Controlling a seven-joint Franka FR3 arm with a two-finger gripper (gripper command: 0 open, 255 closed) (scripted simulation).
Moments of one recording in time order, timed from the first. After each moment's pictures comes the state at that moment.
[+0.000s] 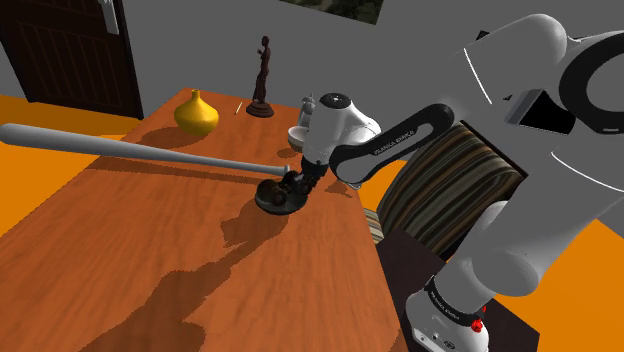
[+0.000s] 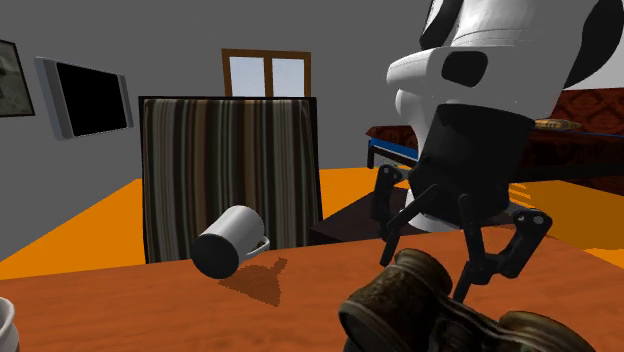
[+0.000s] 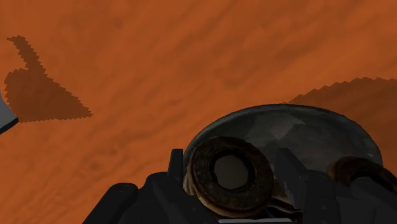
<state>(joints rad) 0.15 -0.05 0.09 -2.51 -0.38 2.59 0.48</state>
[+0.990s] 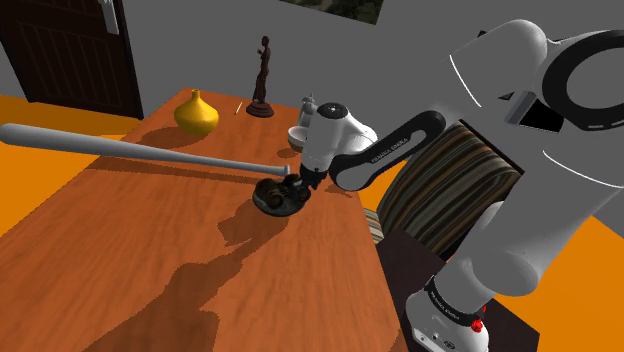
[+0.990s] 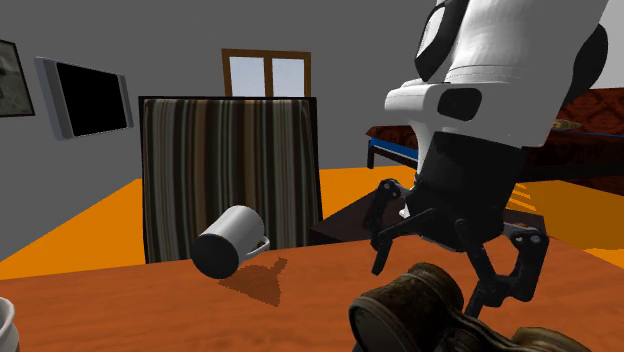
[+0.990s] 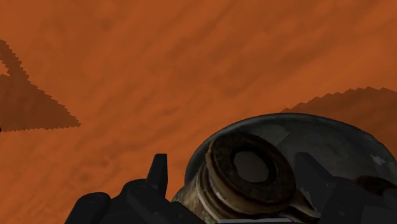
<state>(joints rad) 0.14 0.01 0.09 -2.52 -0.43 2.65 0.52</state>
